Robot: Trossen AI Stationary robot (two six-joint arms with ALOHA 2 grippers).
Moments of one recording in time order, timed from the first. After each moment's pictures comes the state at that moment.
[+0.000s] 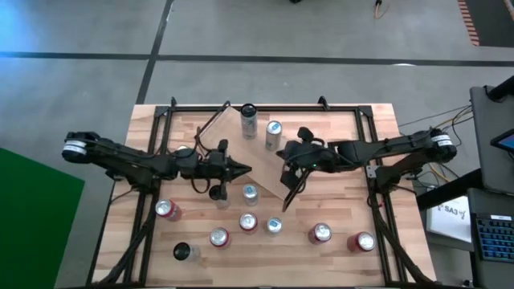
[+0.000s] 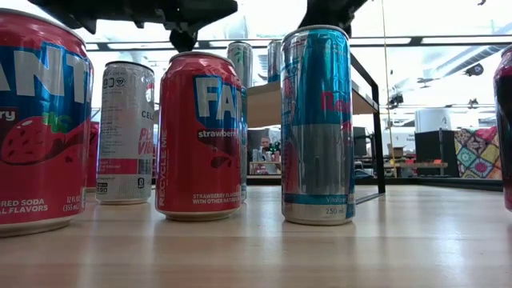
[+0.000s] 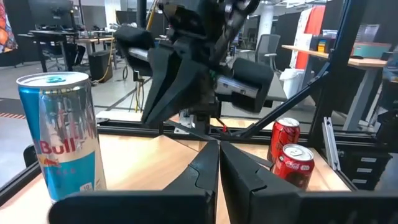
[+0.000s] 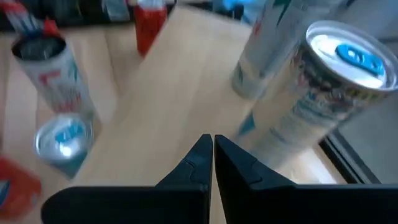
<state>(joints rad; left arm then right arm) -0.10 1.23 0.63 0.60 -0.14 -0.07 0.09 1.40 1.16 -0.37 0.45 0.14</state>
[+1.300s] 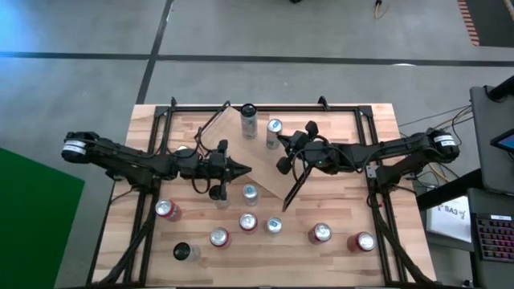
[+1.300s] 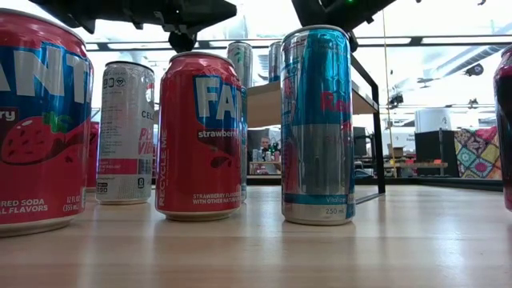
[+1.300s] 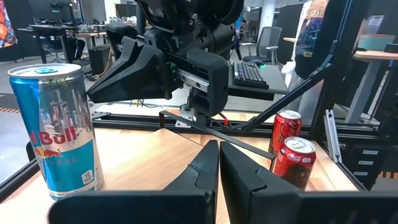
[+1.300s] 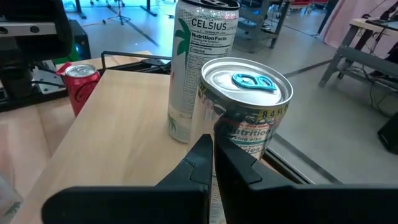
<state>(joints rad) -0.10 1.22 0.63 0.56 -0.14 -0.06 0.04 1.37 0.97 0.05 0.68 0.13</state>
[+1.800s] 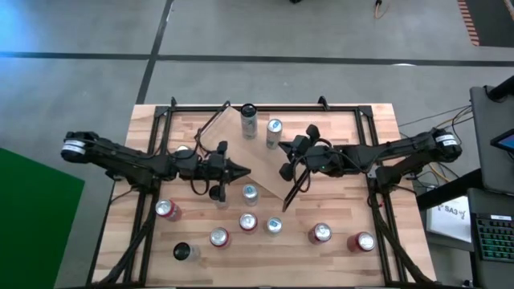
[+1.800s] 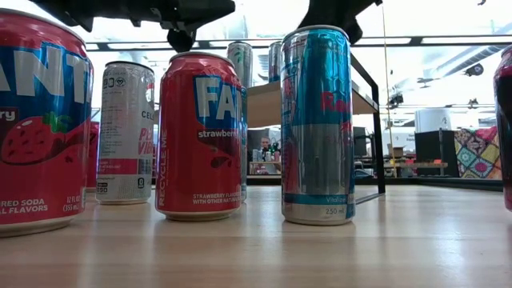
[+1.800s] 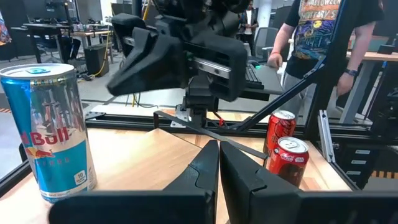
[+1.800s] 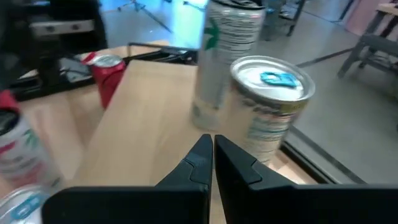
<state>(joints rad) -0.12 1.21 0.63 0.56 -0.14 -0.07 0.11 1.35 1.05 -0.15 0.66 0.21</state>
